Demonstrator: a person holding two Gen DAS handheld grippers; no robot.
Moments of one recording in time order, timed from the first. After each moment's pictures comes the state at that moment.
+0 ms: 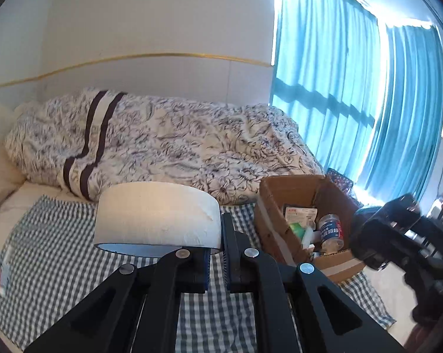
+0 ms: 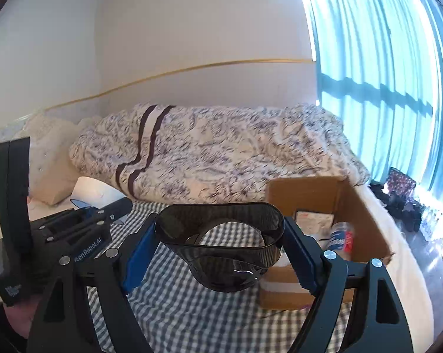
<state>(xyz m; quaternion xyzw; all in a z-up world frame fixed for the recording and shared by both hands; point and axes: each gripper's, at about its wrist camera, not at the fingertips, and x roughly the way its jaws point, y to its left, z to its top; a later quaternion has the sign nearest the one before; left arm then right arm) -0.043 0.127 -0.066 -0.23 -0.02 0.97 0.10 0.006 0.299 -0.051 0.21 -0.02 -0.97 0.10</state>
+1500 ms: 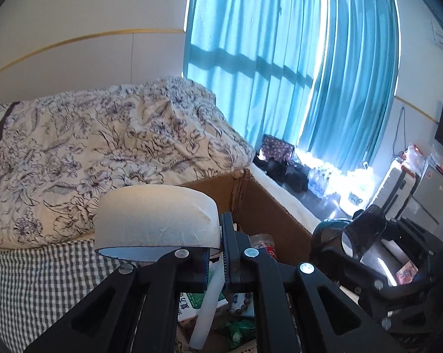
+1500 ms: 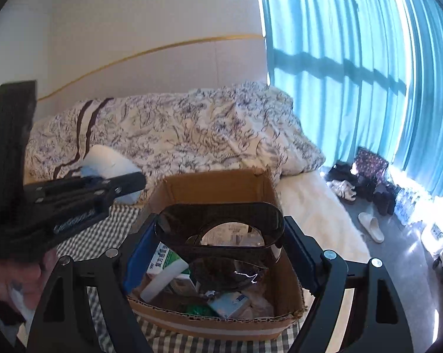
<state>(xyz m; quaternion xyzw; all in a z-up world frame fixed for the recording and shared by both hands) -0.182 0.320 -0.081 -0.30 0.03 0.91 0.27 -0.102 0.463 -0.082 0.27 -0.04 -0.96 0.03</state>
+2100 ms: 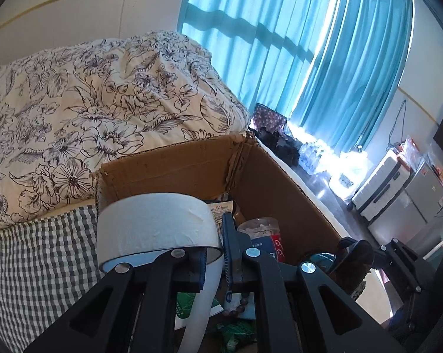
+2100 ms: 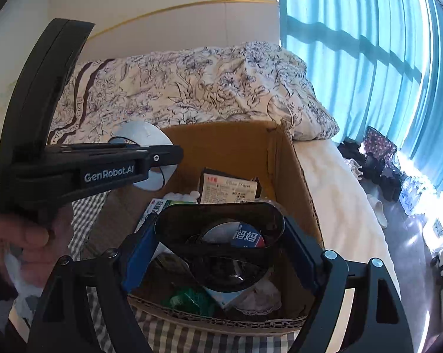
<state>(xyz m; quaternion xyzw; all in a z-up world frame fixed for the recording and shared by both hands) -0.233 0.342 -0.134 -0.38 0.02 0.88 0.29 -0.129 0.454 -0.138 0.34 -0.01 -0.94 0.04</state>
